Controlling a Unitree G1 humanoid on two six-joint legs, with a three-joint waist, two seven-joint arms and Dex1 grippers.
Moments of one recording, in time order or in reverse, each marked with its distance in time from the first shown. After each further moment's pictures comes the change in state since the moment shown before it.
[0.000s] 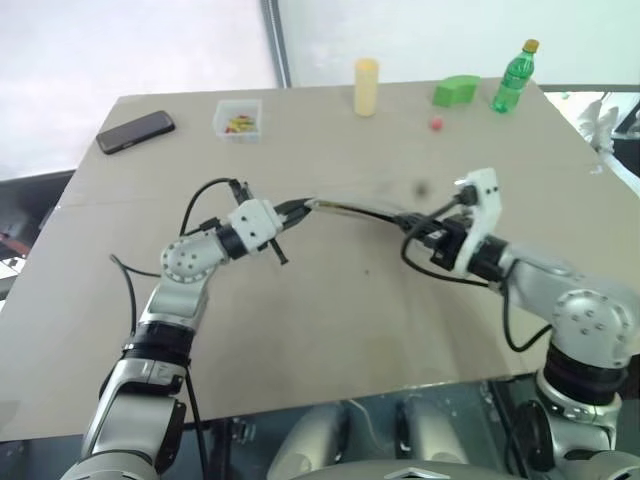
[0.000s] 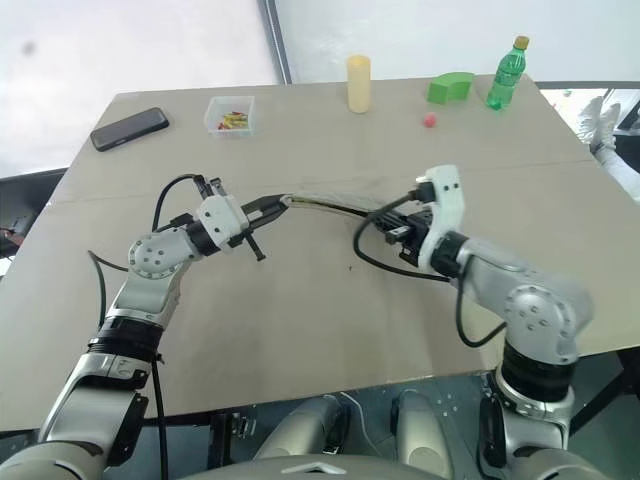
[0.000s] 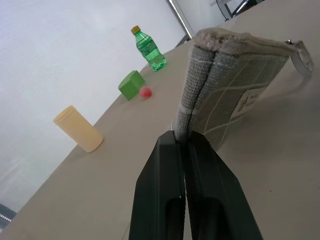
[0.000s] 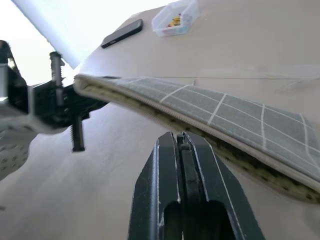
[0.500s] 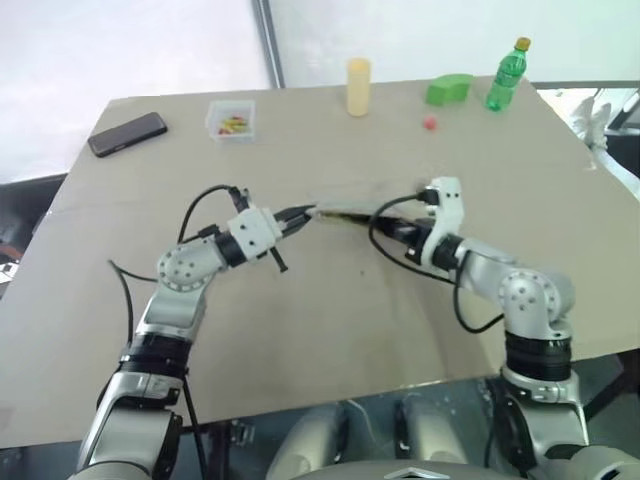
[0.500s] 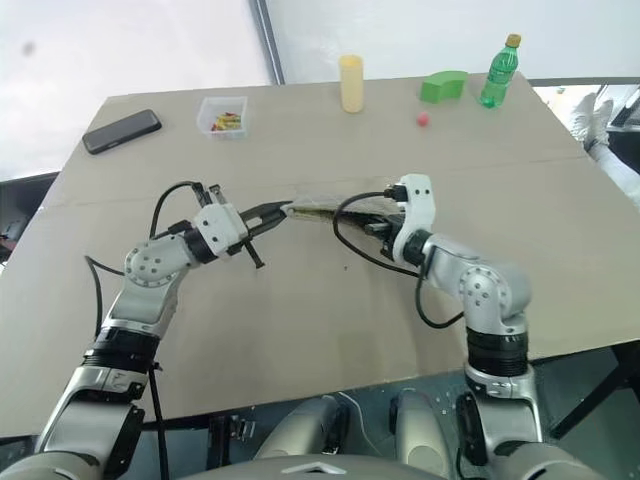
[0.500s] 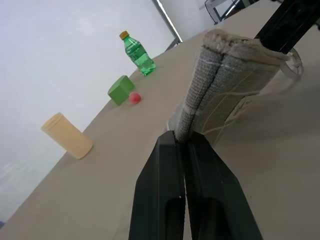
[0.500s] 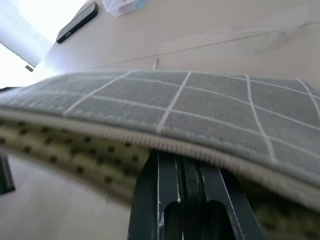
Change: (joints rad) left arm 0.071 0.000 0.020 -0.111 0.001 0.047 -0.018; right arm -0.055 0.117 0.108 0.270 -0.163 -0.175 -0.051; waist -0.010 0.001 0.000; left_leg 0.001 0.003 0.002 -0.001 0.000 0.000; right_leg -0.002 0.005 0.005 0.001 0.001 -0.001
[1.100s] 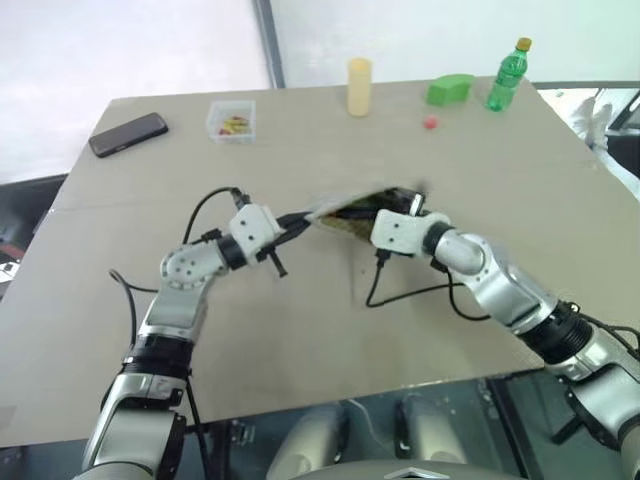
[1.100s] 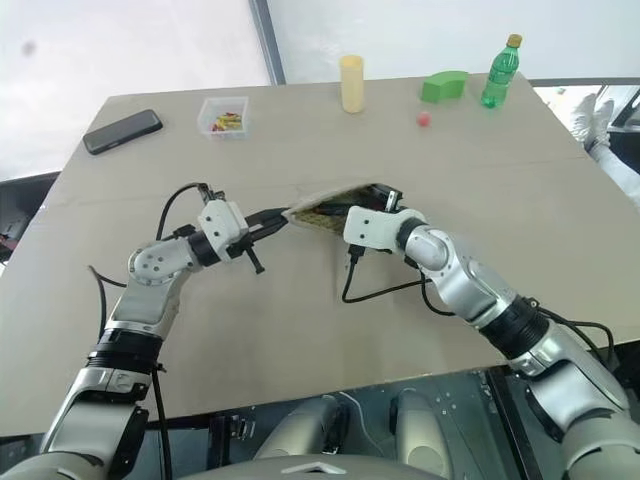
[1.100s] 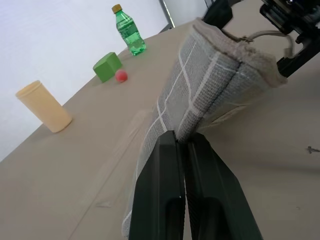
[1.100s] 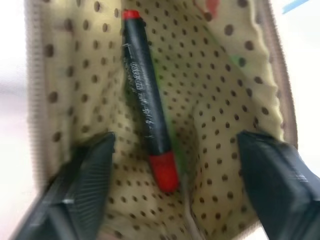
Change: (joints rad) left arm -0.010 -0.028 0.019 0.035 -0.034 0.133 -0.052; right arm -0.154 -0.460 0.716 0.217 -0.977 -0.808 0.293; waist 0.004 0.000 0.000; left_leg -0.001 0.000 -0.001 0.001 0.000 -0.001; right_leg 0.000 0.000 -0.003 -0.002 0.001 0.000
